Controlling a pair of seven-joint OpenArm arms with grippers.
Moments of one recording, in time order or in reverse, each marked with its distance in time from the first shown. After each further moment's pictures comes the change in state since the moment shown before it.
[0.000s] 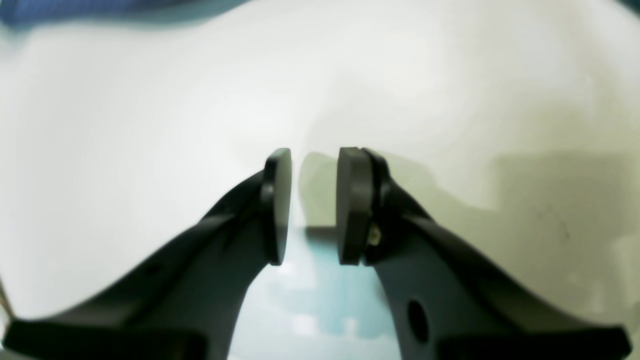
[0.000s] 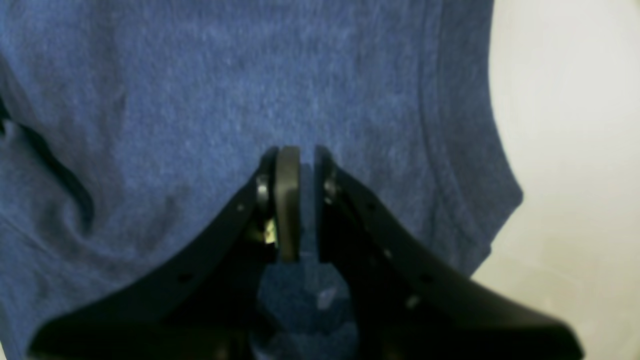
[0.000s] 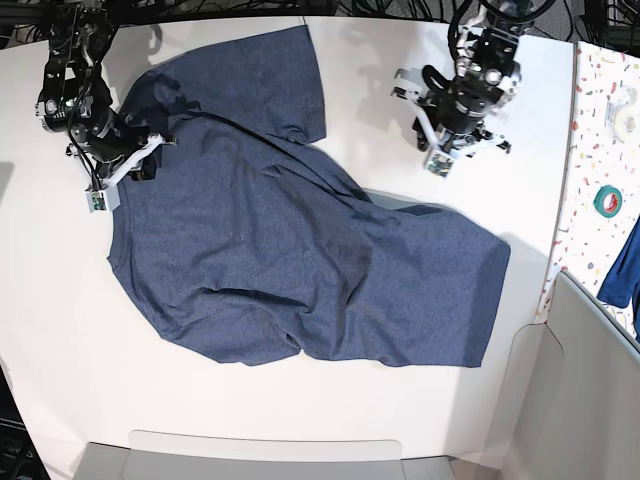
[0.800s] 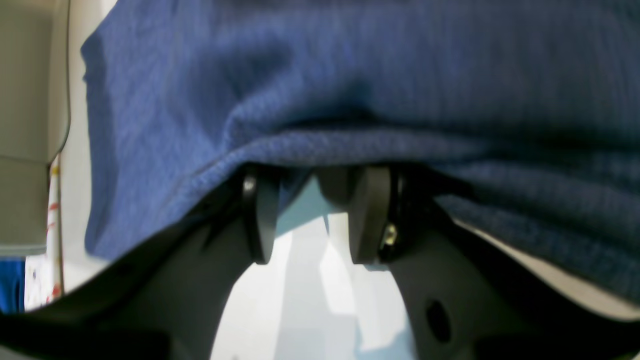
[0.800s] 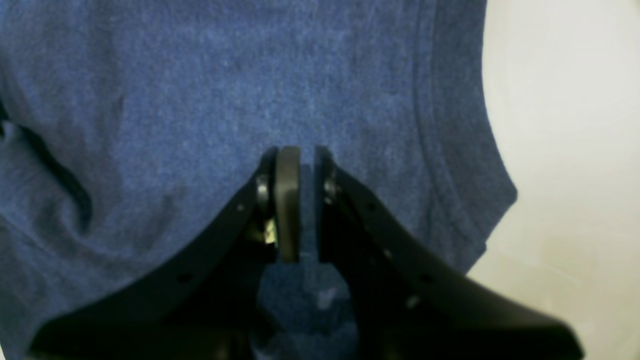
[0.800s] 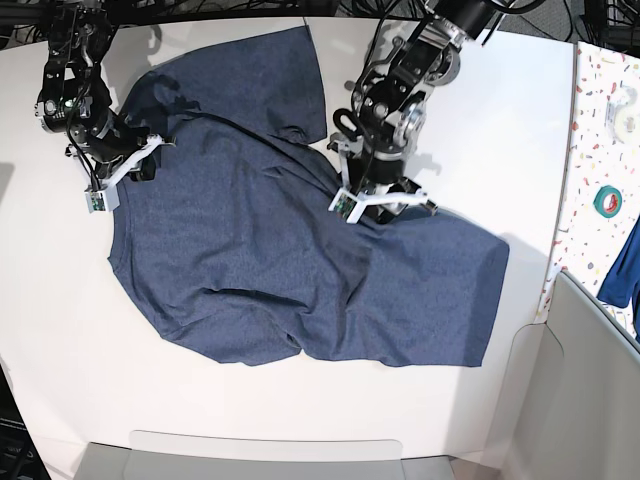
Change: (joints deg) left arm -14.3 8.5 18.7 -22.9 18.1 13.3 -9.3; right arm 0.0 0.0 0.0 0.0 0.0 0.0 0.0
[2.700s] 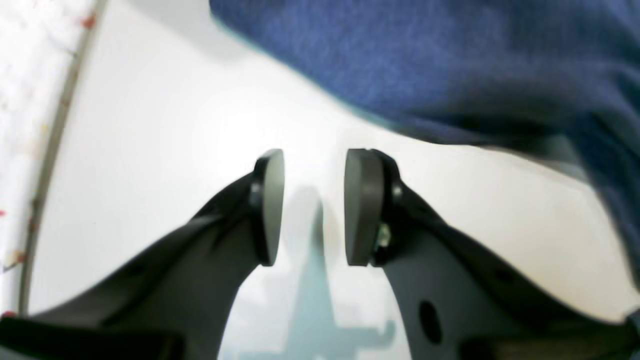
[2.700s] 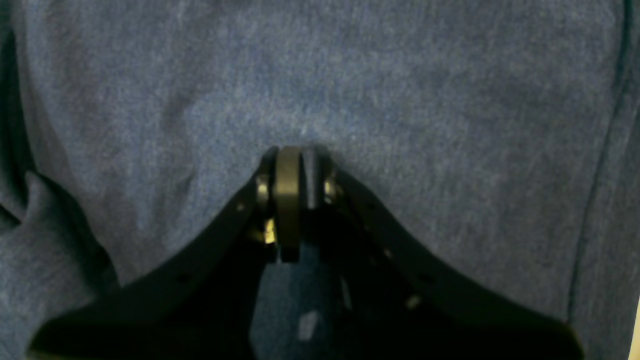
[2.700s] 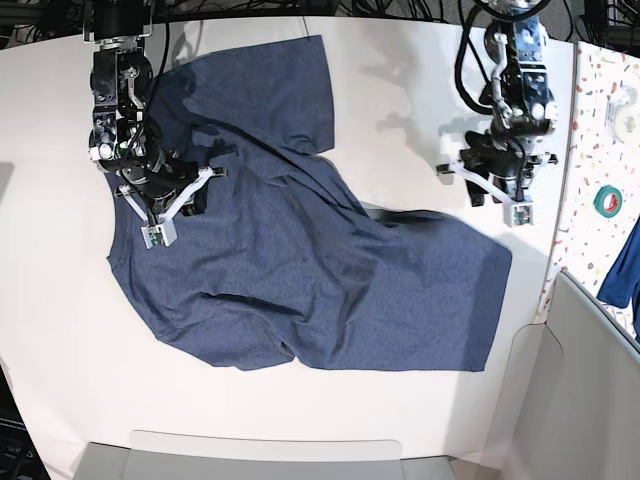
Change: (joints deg) left arm 6.5 -0.9 -44.4 18.9 -33.7 -3.1 15.5; right arm 11.3 -5.0 -12.0 -14.8 -9.4 0.9 8.9
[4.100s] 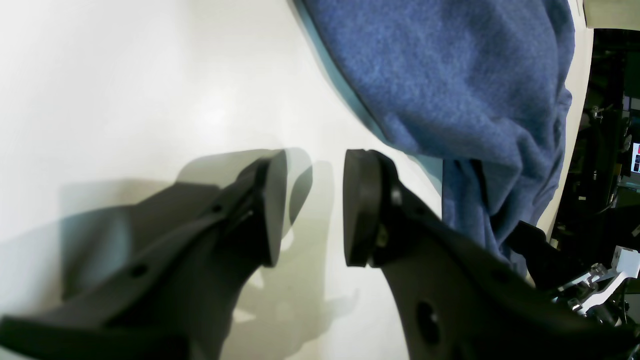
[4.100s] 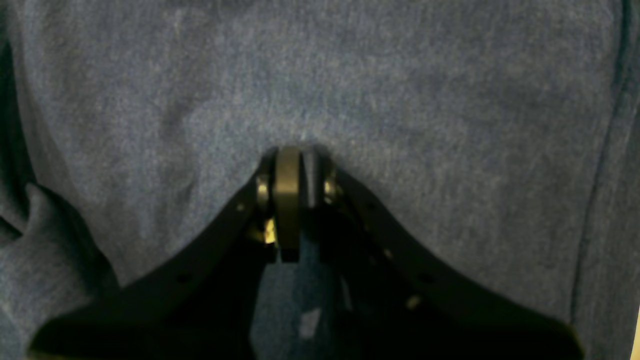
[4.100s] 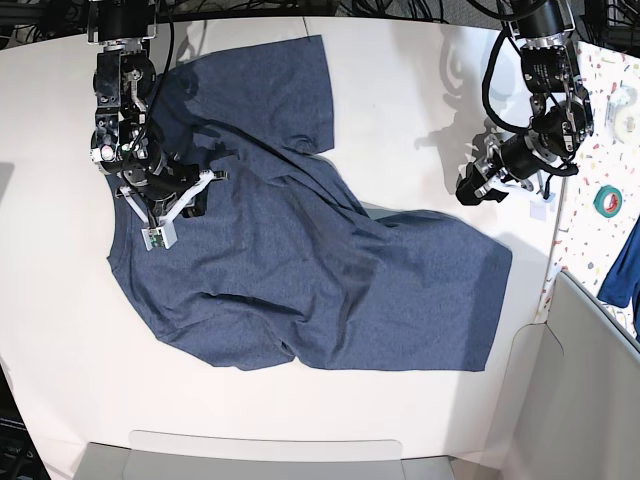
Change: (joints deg) left arm -3.8 -5.0 -8.3 -22.1 -42.7 -7.0 5.3; right arm 0.7 -1.4 0.6 -0.3 -1.0 -0.2 -0.9
